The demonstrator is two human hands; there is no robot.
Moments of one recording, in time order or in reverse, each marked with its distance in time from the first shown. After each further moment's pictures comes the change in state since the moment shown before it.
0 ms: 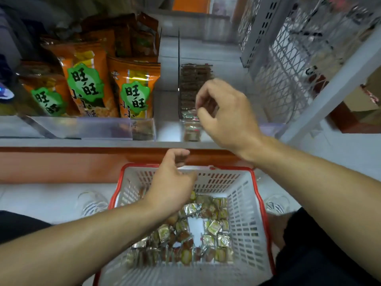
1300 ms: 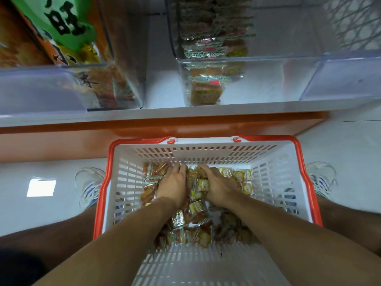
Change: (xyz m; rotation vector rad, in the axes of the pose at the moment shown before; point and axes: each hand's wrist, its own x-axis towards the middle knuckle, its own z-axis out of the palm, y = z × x) left_hand 0.104 -0.252 0.043 1.053 -0.287 -0.111; right_hand -0.263 0.119 0.236 -0.040 -1.033 0.737
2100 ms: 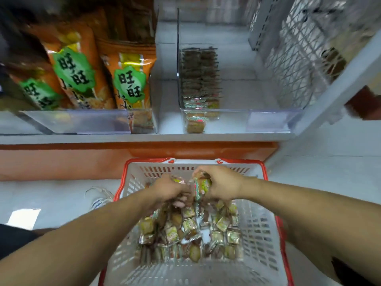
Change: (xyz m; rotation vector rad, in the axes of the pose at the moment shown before) left_hand -0.067 0.033 -0.119 -1.109 -0.223 -0.221; right_hand -0.113 -0.063 -0.165 0.087 0.020 -0.372
